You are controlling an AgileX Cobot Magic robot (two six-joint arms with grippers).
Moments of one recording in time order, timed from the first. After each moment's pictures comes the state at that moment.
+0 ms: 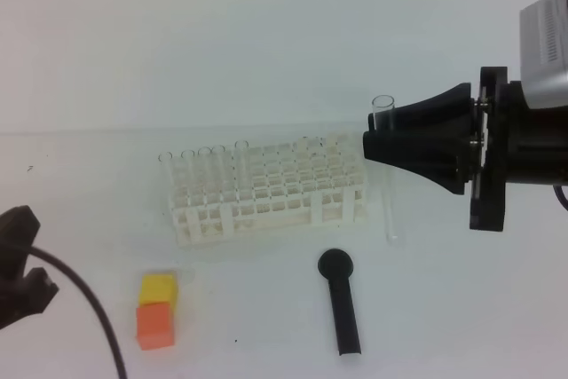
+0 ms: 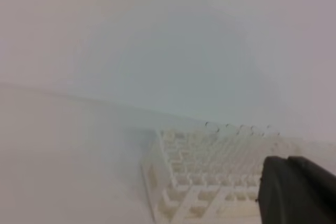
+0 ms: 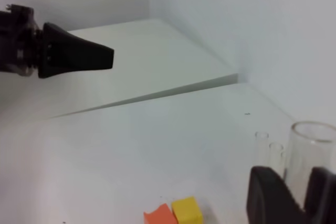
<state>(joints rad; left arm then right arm) -0.37 0.60 -0.35 1.73 0.05 -1.99 0.27 1.43 -0.94 1.62 0.94 -1.92</state>
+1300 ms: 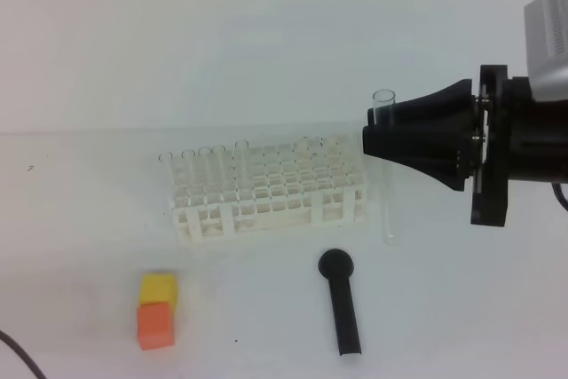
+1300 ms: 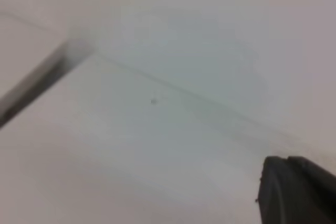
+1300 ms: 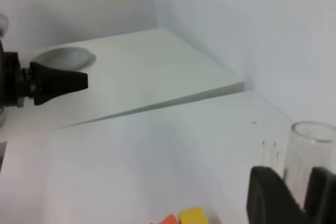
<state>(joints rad) 0.00 0.38 -0.11 1.71 0.05 -1.99 0.27 1.43 -0.94 1.63 0.97 -1.92</state>
